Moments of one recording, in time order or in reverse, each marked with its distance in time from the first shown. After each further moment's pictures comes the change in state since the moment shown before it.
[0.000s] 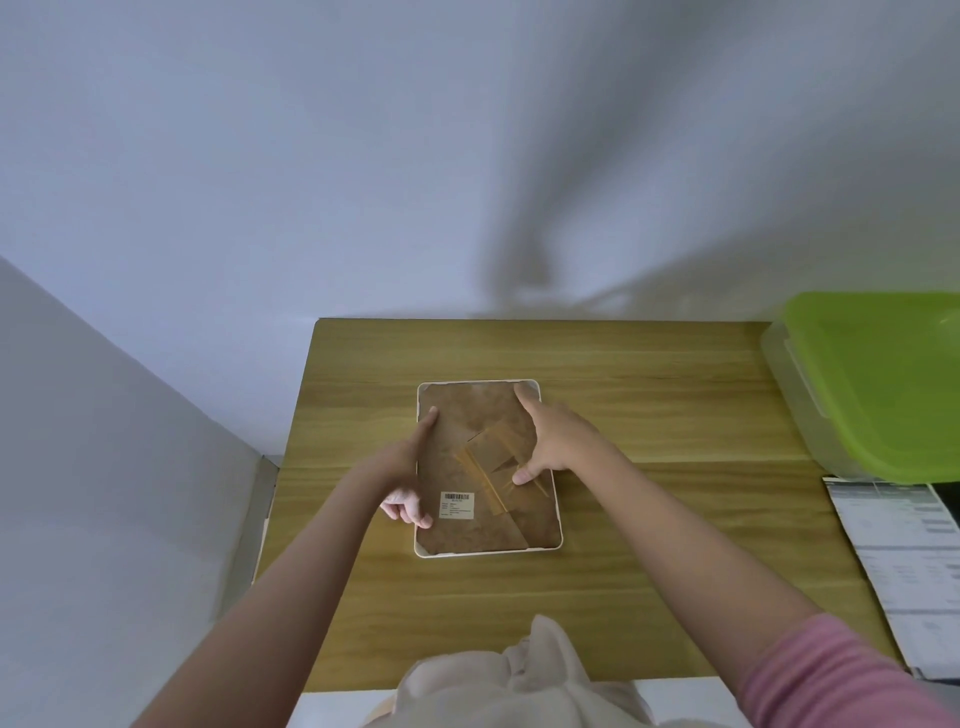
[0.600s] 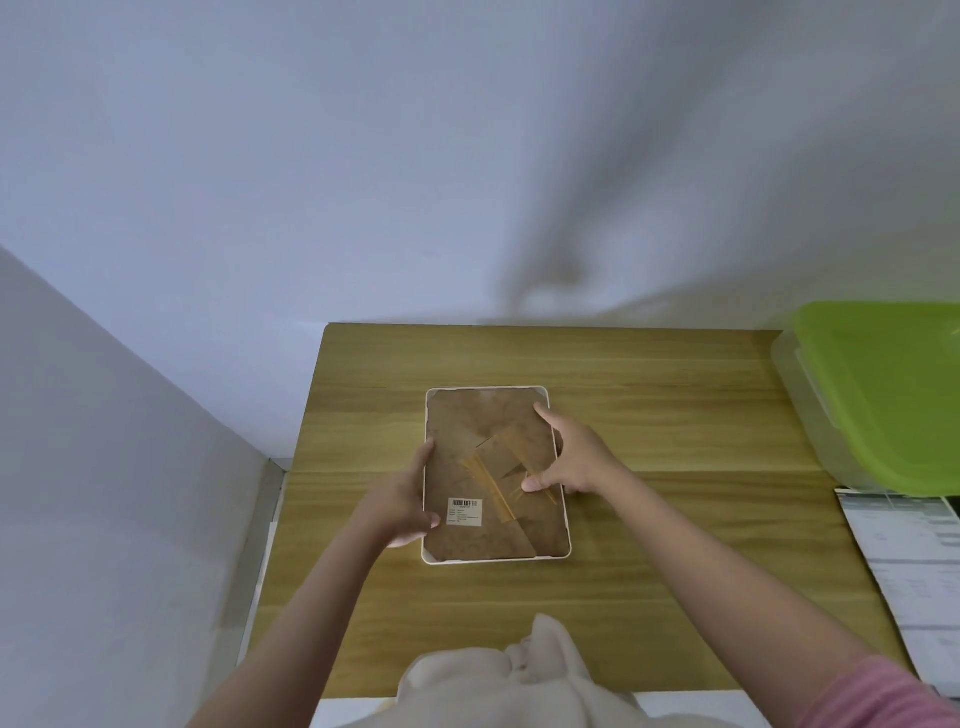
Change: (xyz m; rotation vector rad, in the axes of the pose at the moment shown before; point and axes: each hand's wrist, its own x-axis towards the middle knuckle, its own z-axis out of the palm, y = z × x) left_hand -0.005 -0.031 0.030 -0.088 0.227 0.126; right_hand -0.006 0.022 0.016 0.530 0.067 -0.040
